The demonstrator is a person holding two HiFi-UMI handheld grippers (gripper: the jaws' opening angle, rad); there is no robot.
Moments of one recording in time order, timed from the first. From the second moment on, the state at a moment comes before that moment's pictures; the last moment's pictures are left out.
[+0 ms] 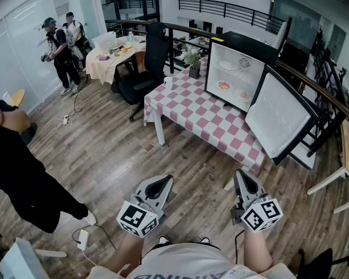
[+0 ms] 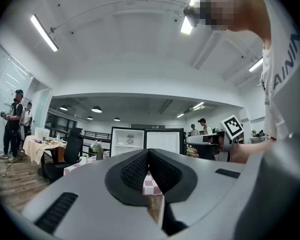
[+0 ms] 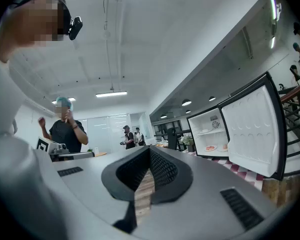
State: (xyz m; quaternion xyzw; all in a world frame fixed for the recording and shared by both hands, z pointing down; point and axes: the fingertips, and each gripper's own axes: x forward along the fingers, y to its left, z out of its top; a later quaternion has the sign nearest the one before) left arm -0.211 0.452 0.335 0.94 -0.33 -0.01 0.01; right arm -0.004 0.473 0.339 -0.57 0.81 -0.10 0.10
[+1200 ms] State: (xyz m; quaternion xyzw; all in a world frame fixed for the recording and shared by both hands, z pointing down) left arm -0.192 0.462 0.336 0.94 -0.34 0.00 0.01; right arm 0.024 0.470 0.342 -0.56 0.81 -0.13 0.13
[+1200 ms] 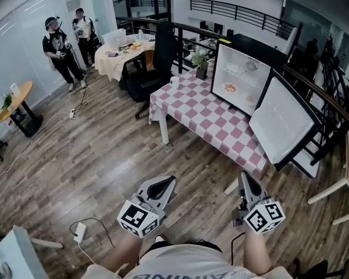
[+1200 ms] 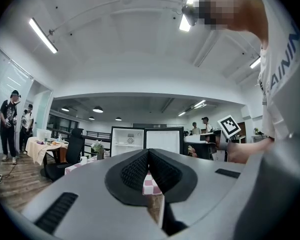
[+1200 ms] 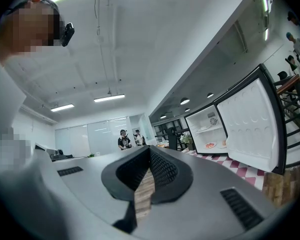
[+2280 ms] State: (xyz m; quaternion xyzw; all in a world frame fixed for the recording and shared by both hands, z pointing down) left arm -0.075 0.378 0.363 0.94 -0.33 -0.01 0.02; right arm 0.124 0.395 0.384 -0.56 0.82 -0.13 0.07
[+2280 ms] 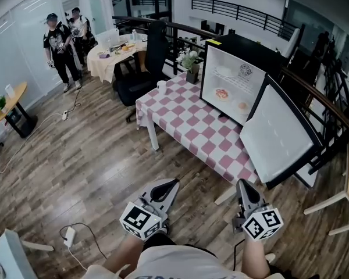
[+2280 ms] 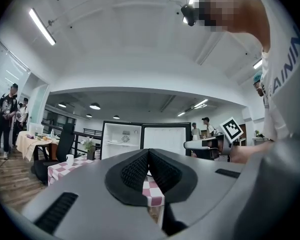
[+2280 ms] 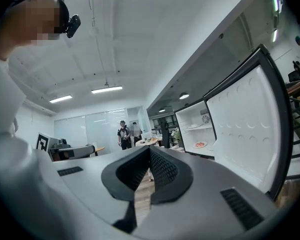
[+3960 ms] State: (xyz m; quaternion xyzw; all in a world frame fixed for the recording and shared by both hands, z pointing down) left arm -0.073 -0.004 0.353 0.96 -0.28 0.02 0.02; right arm 0.128 0.030 0.385 -0.62 0.77 -0.16 0.08
